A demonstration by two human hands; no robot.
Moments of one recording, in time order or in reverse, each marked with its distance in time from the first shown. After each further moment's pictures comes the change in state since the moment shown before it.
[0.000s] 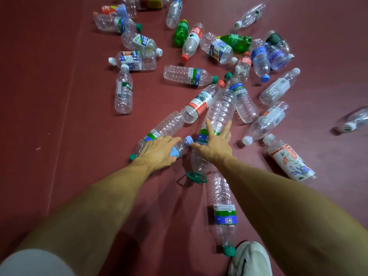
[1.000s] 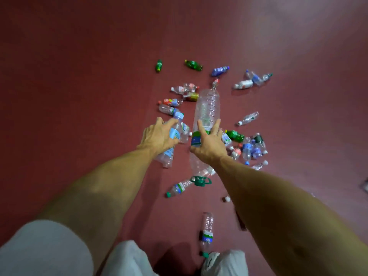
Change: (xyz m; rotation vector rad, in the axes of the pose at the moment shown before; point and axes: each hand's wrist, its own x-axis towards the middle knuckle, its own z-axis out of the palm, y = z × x) left_hand -0.246 0.013 -0.565 -0.254 0.322 -0.387; right_hand -0.217 -0.346 -0.428 -0.192 -0.014 -0.389
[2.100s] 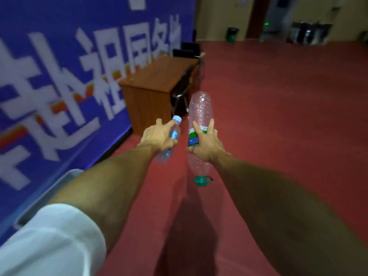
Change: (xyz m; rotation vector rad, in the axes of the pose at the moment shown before) left_hand -0.919 -0.087 -0.205 -0.074 0.598 -1.724; right_hand -0.706 -0.500 0.075 -0.345 -0.595 -1.763
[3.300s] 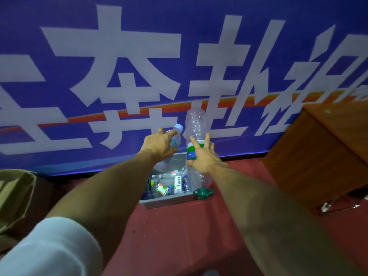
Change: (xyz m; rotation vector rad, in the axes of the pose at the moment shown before) left_hand 0.005 -0.524 -0.002 -0.008 0.060 -0.958; right_hand 0.272 -0.481 0.279 -0.207 -0.623 -0.869
